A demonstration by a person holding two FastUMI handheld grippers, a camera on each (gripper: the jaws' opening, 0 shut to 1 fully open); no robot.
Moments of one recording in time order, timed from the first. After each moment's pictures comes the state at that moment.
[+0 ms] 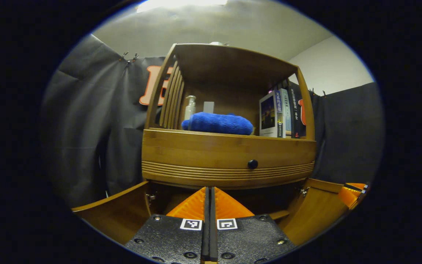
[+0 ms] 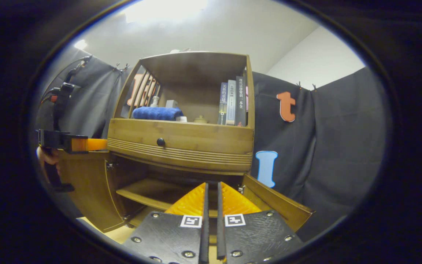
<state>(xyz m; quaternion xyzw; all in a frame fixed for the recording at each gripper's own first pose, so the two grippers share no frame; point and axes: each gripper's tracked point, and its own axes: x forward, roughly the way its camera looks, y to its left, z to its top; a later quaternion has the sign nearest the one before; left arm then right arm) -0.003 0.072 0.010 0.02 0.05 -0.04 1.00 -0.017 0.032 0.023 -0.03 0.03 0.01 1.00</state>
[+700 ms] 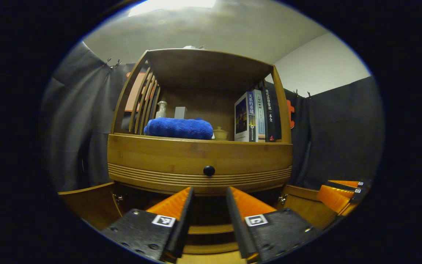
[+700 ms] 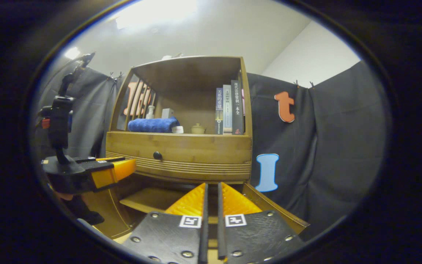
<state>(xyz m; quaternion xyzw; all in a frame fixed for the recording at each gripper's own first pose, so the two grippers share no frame) 0.002 -0.010 0.011 0.01 0.02 -0.09 1.00 0.001 0.029 0.043 0.02 0.03 0.02 1.00</state>
